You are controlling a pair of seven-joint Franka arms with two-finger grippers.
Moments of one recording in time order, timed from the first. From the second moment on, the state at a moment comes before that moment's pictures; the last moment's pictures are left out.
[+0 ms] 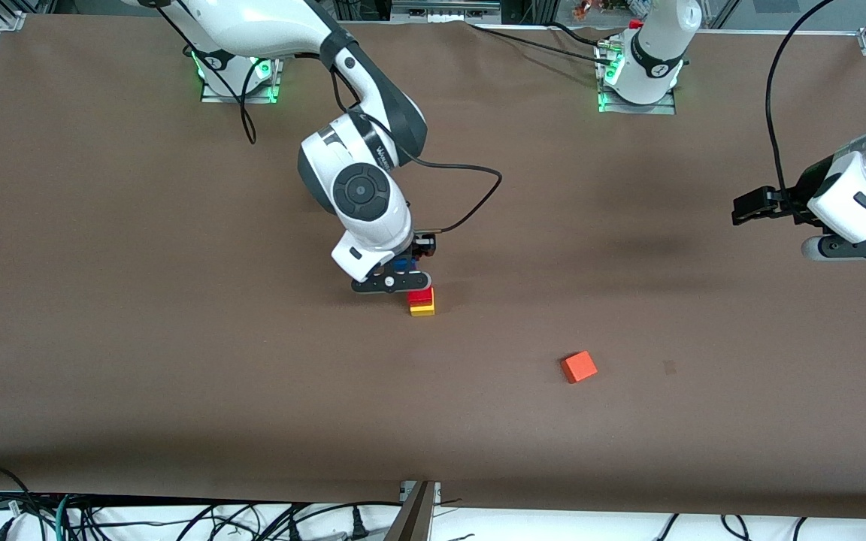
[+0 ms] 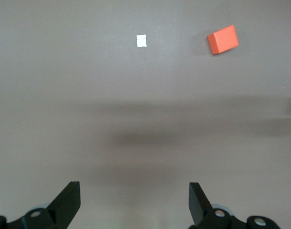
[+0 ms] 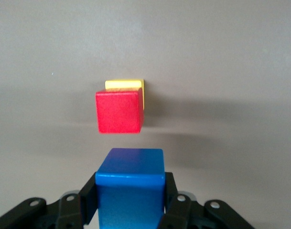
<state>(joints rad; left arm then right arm) 0.06 0.15 -0.11 -1.53 0.00 1.54 -0.09 0.70 0.72 -0.06 -1.24 0.14 1.92 0.54</state>
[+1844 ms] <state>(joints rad) 0.07 0.16 -0.11 -1.53 0.00 1.54 -0.09 0.72 0.78 -0.07 -1.24 0.10 2.13 0.52</state>
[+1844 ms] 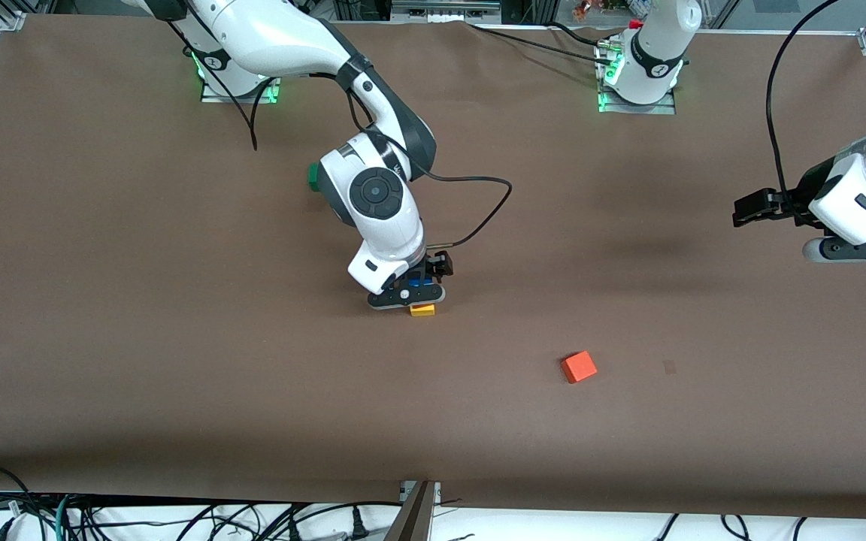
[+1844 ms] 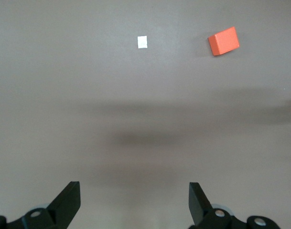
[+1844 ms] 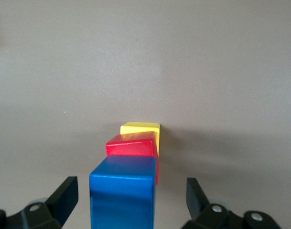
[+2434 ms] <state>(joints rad) 0.07 0.16 -0.11 -1.53 0.00 1.54 -0.09 0.63 0.67 -0.13 -1.24 0.10 2.03 0.51</state>
